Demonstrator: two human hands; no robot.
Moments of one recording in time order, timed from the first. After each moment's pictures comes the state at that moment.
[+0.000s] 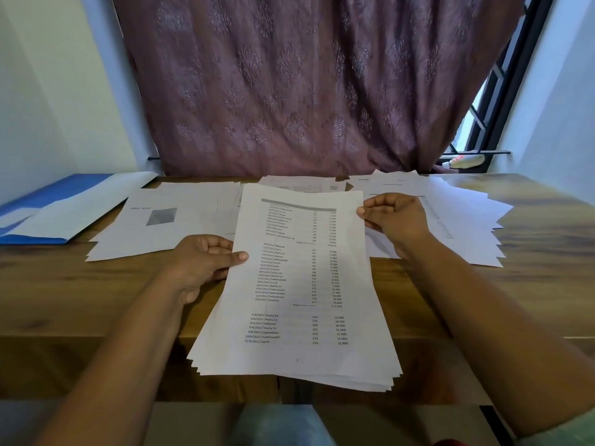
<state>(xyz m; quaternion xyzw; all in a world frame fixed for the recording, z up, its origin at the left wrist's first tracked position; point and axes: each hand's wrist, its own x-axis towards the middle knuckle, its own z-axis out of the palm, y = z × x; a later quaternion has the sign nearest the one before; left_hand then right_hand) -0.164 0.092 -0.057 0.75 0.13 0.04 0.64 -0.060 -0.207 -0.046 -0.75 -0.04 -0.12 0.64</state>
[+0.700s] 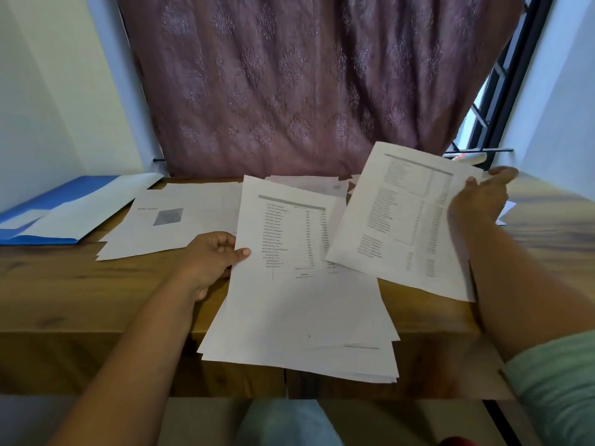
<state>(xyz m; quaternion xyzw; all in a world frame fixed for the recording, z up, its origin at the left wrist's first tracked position) -0.163 0.088 -0.060 0.79 0.13 0.08 0.59 -0.018 -0.300 -0.031 -0.77 0.21 -0.36 0.49</state>
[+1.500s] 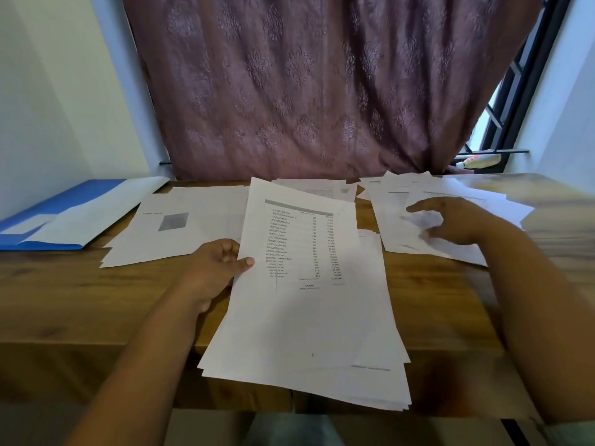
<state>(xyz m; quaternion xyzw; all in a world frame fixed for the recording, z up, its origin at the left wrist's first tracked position) -0.161 0.090 -0.066 0.79 0.11 0.09 0.59 -0.032 -0.286 -0.028 -0.97 -0.15 -0.03 0.16</state>
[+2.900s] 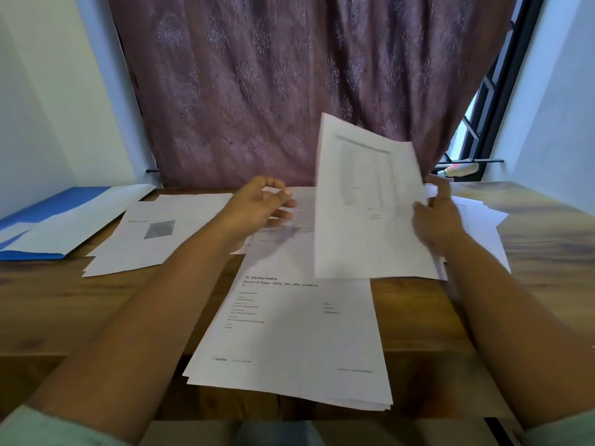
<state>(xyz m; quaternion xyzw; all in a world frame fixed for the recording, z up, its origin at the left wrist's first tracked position) -0.107 0.031 0.010 0.80 -0.03 0.10 0.59 -0.028 -0.270 -0.039 -0.86 0.04 -0.23 0.46</state>
